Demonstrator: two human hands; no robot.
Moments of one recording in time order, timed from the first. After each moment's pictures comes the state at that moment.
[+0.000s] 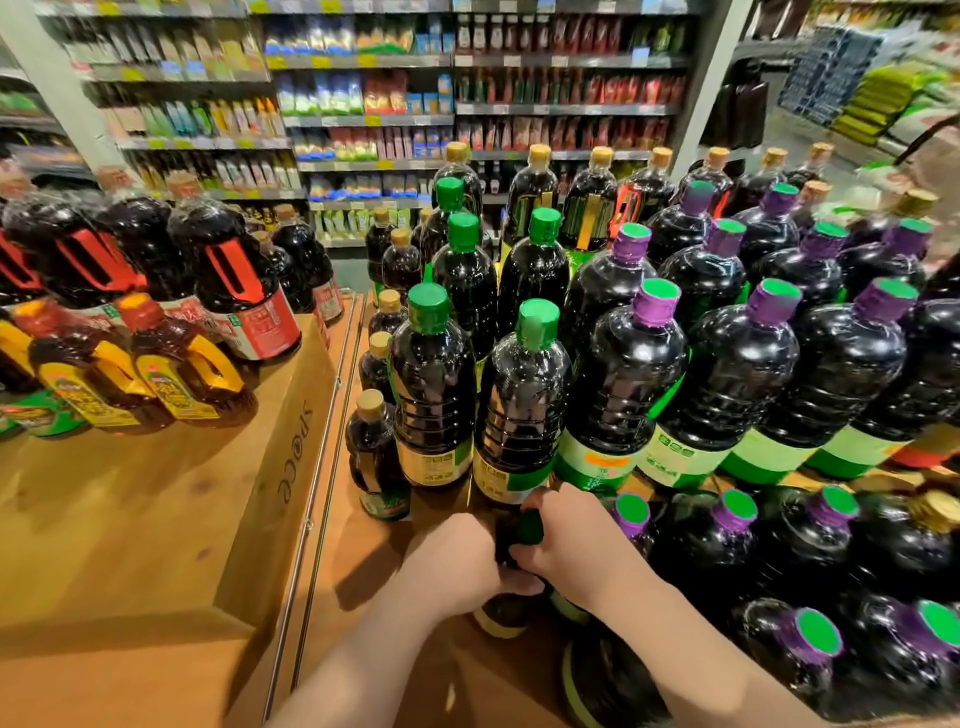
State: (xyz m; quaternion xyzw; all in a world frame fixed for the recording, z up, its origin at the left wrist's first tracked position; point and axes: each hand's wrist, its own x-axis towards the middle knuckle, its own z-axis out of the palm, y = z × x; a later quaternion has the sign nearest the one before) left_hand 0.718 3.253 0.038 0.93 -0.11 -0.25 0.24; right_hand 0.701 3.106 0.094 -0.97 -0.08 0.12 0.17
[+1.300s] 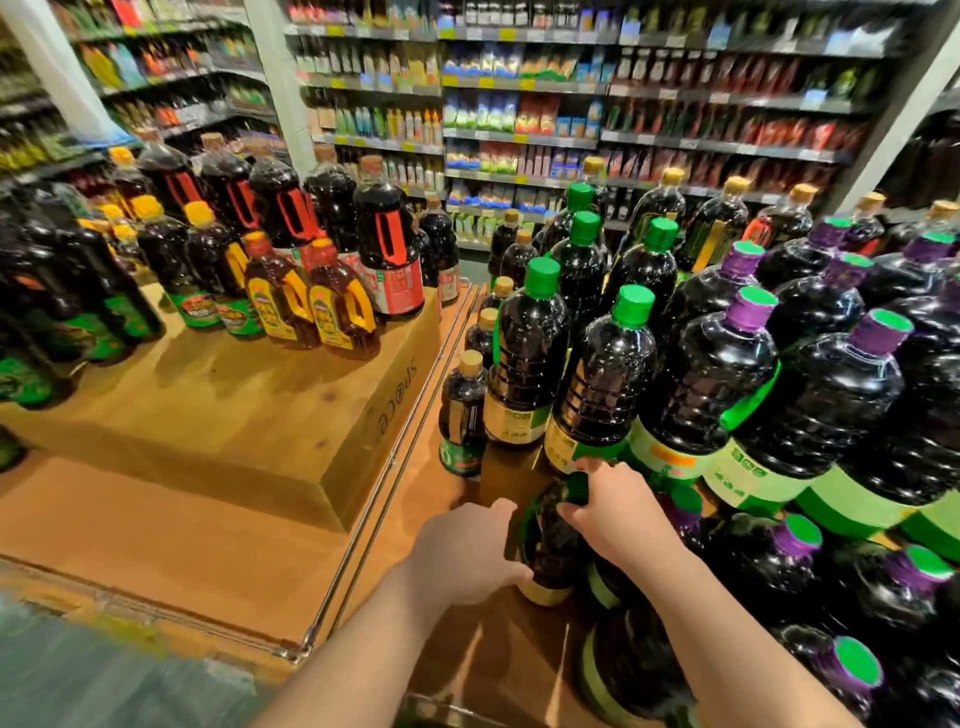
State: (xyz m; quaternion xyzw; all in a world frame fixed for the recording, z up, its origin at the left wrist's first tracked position) left_hand 0.626 3.273 0.065 0.98 -0.02 -0.13 0.15; right_hand 0.690 3.111 0.090 -0.98 -0.12 0.07 0.15
